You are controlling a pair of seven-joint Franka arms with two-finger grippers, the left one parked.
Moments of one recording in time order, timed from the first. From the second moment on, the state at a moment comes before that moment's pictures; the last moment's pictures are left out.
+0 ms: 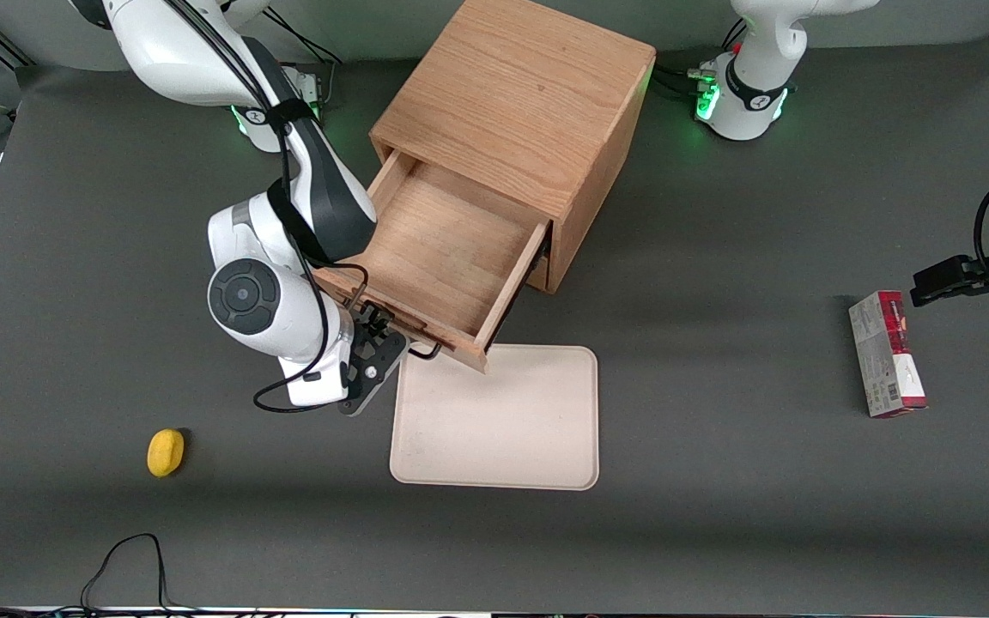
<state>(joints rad) 0.57 0.57 -0.19 -1.37 0.19 1.86 -0.55</state>
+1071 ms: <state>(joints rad) 0.47 0.39 -0.30 -1.13 0.19 1.54 -0.22</state>
